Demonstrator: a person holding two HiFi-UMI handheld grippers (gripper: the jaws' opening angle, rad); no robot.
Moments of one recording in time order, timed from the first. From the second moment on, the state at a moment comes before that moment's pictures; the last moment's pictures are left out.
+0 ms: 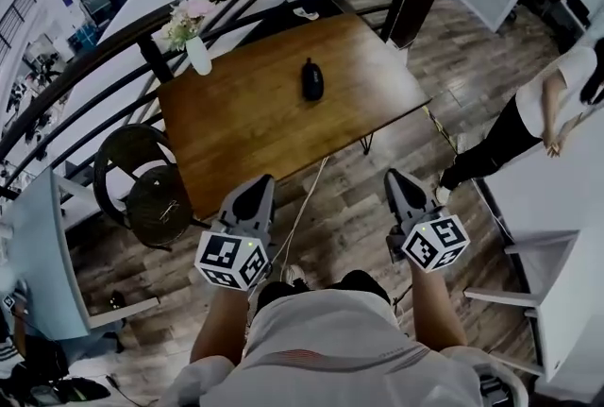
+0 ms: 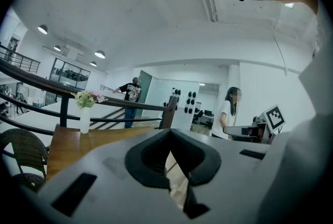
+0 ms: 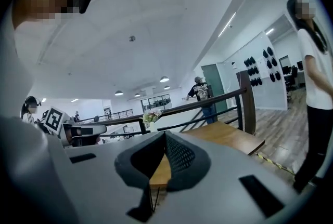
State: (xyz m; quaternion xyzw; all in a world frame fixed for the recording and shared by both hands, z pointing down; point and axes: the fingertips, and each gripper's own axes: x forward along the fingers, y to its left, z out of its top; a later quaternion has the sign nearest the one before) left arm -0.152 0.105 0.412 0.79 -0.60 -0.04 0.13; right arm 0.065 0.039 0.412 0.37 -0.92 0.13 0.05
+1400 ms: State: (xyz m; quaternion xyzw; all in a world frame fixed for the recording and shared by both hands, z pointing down) left arm -0.159 -0.179 0.431 0.74 -0.65 -0.01 0.16; right arm 0.052 -0.285 0.464 0.31 -0.93 0.19 0.06
